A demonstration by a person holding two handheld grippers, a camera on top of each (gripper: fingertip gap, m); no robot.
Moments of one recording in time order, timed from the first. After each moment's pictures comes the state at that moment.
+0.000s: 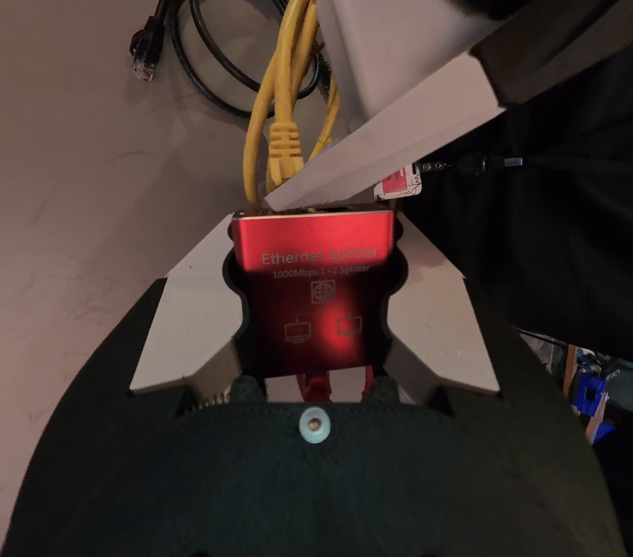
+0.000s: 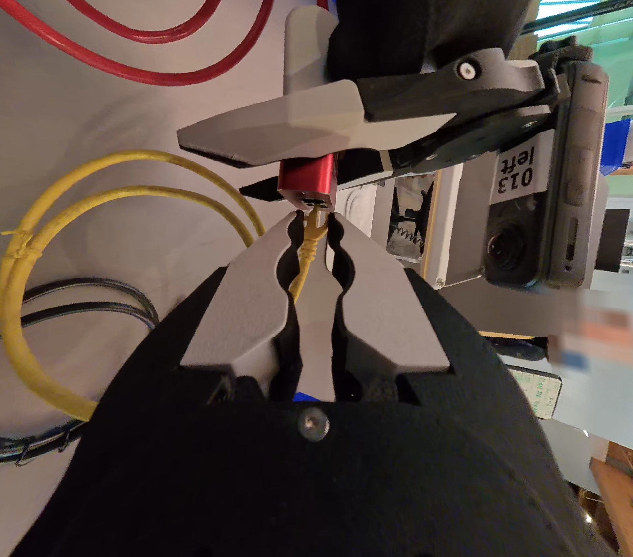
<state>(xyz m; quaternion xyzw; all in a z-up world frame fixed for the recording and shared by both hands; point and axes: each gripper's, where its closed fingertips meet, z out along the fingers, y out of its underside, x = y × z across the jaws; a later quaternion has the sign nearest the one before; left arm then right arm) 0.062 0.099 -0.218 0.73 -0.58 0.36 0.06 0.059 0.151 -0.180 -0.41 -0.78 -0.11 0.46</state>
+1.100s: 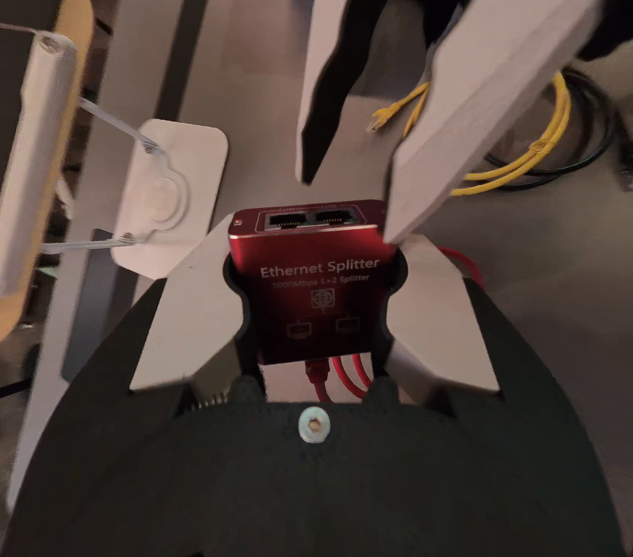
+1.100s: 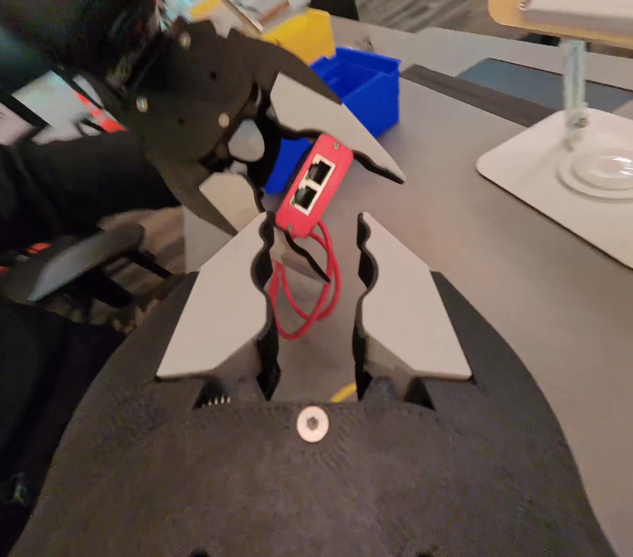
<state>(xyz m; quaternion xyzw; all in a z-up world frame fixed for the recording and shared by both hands) 0.044 0.198 -0.183 0.78 -0.52 0.03 -0.35 0.042 0.172 -0.135 -0.67 -0.43 0.50 0.34</state>
